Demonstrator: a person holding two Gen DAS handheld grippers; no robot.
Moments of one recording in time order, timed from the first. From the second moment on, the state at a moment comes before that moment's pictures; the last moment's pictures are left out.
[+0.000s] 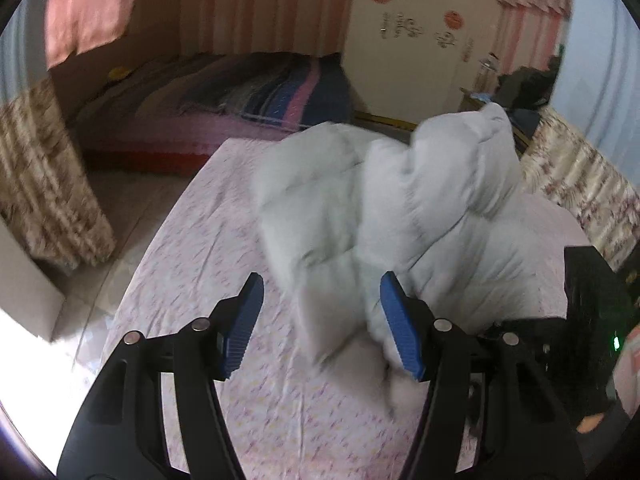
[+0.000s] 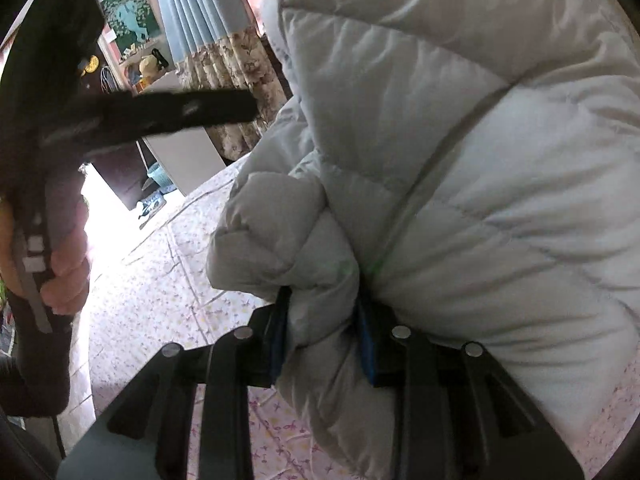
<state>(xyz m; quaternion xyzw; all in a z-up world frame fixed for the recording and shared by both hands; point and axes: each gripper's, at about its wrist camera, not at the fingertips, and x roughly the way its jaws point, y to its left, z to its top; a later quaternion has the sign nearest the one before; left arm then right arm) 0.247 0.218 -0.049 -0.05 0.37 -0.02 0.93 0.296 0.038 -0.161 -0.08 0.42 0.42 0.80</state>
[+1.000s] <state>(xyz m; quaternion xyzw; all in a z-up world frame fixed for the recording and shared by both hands) 0.280 0.200 -0.051 -0.05 0.38 -0.06 0.92 0.410 -0.111 -0.153 0.25 0.42 0.32 0.81</state>
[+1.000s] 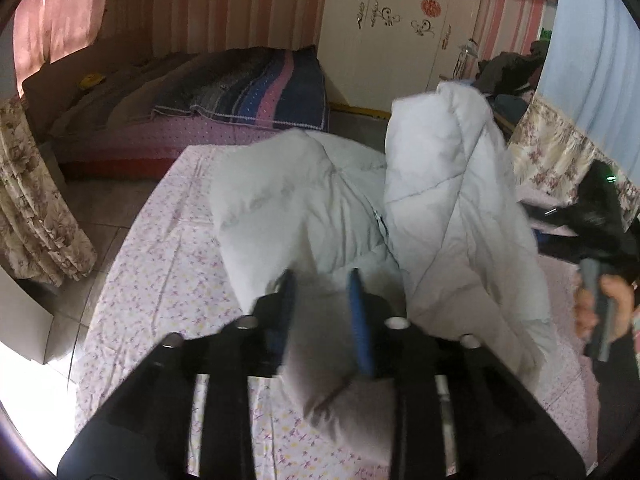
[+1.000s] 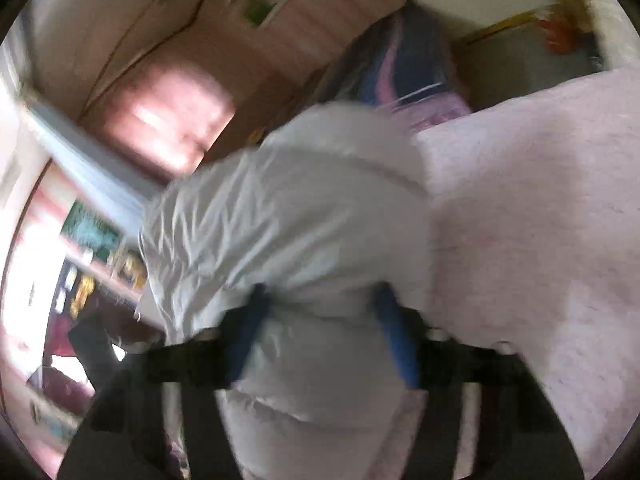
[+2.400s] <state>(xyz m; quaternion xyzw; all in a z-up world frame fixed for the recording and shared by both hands) 0.311 0.227 -0.143 -0.11 0.46 -0.03 0.88 0.347 -0.003 -0.144 -0.14 0.37 0.31 0.86</state>
